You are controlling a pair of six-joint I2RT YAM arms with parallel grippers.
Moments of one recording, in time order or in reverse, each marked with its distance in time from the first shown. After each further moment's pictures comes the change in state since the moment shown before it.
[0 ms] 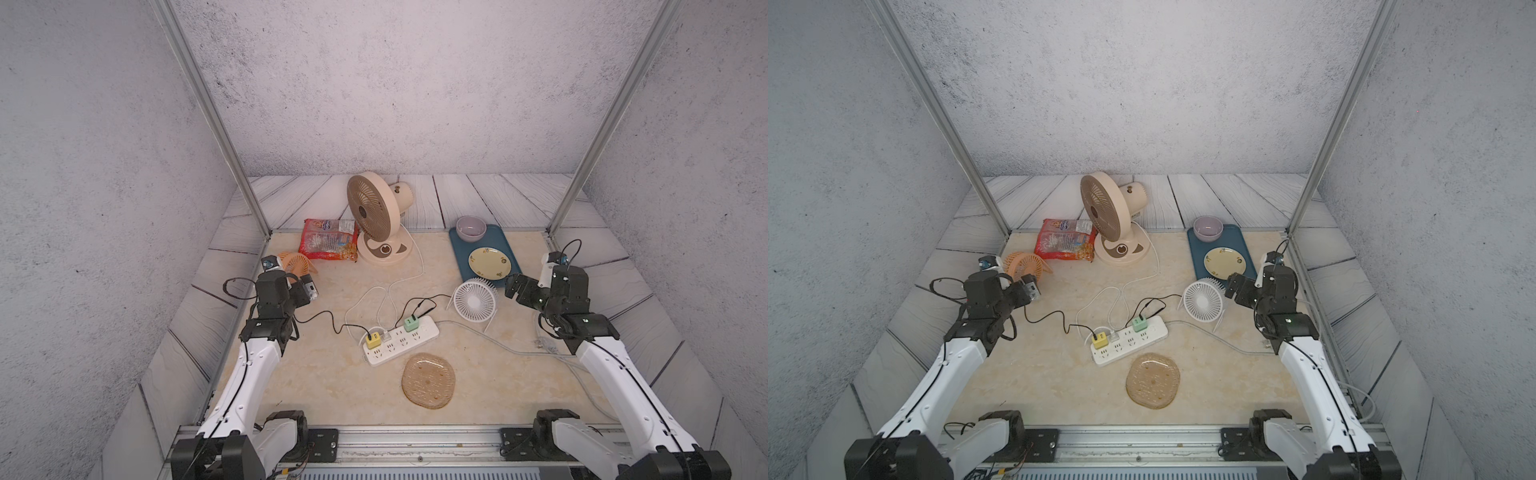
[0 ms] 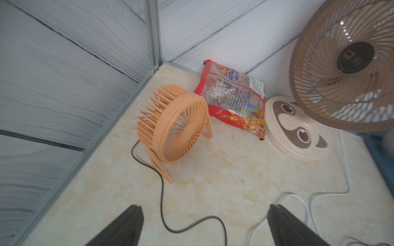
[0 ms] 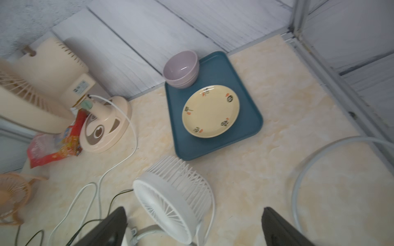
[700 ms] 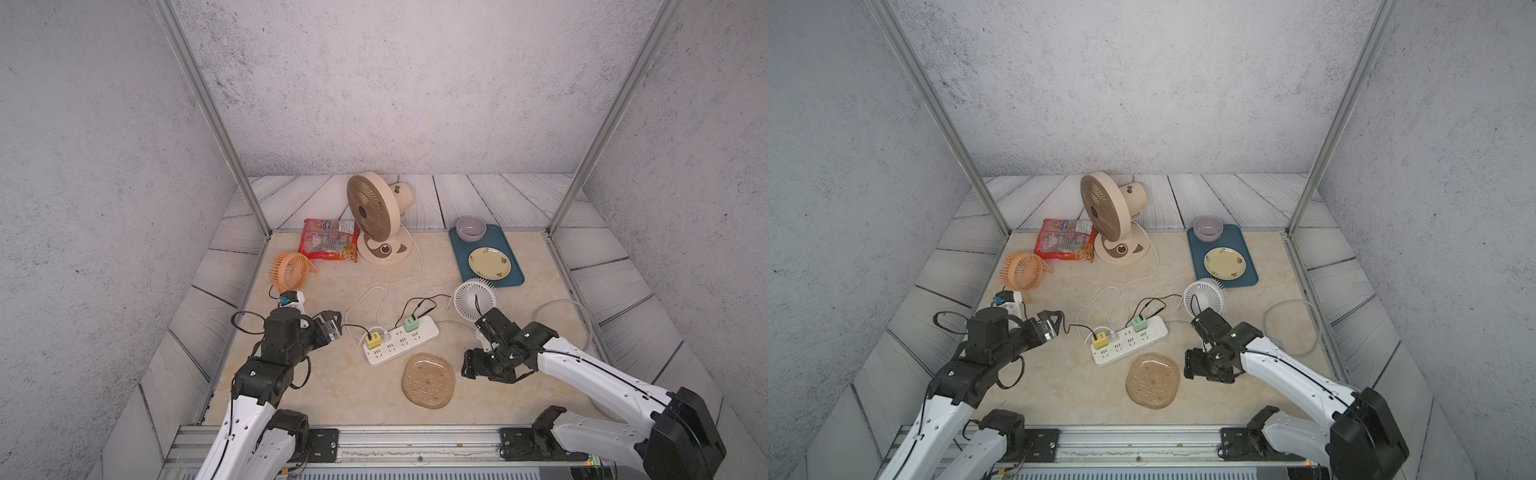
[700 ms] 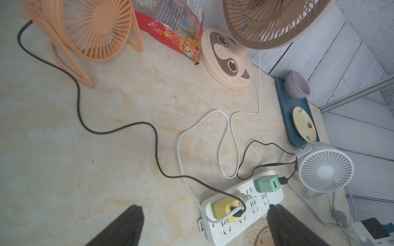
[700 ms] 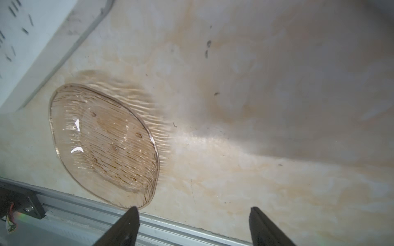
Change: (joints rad) left arm -0.249 -0.417 -0.119 -0.383 0.129 -0.264; right arm 0.566 0.163 -0.158 -0.430 -0.140 0.295
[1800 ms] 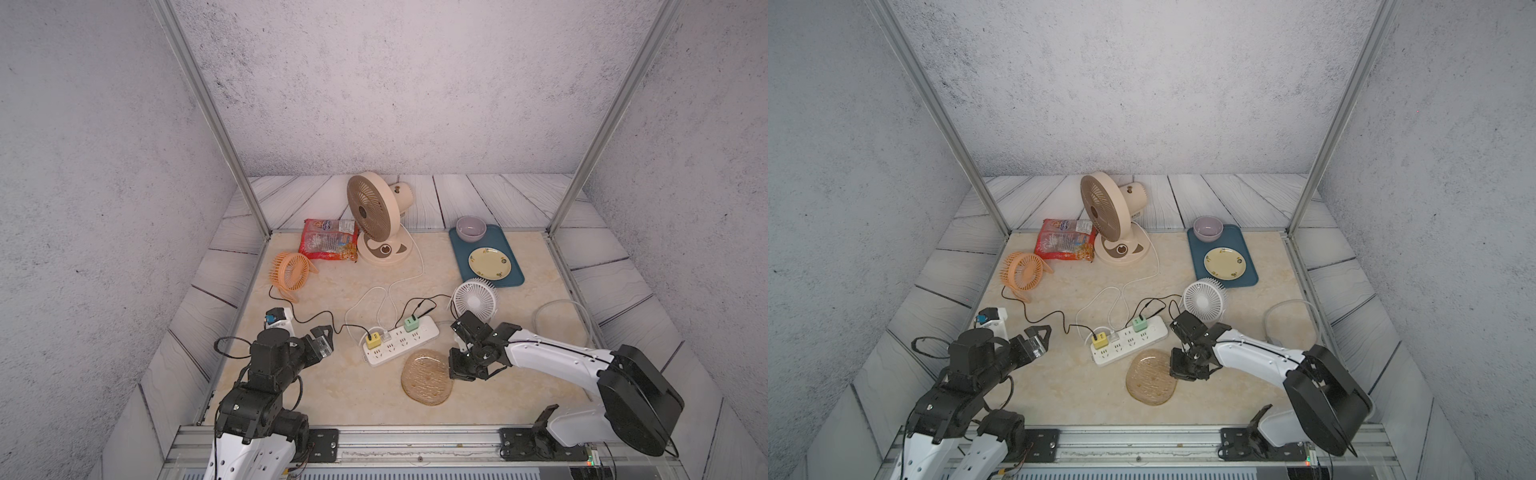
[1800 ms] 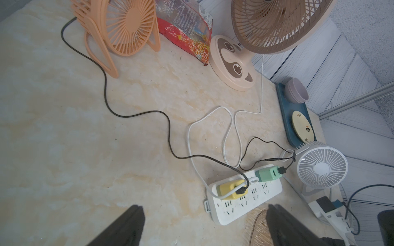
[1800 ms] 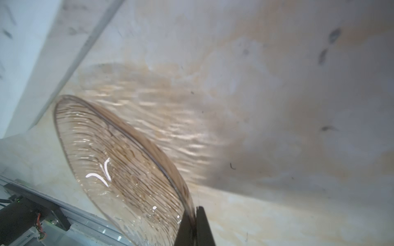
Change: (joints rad) left arm -0.004 -0.203 -0.005 -0.175 -0.053 -0.039; right arm 0.072 0.190 0.019 0.219 -0.039 0.121
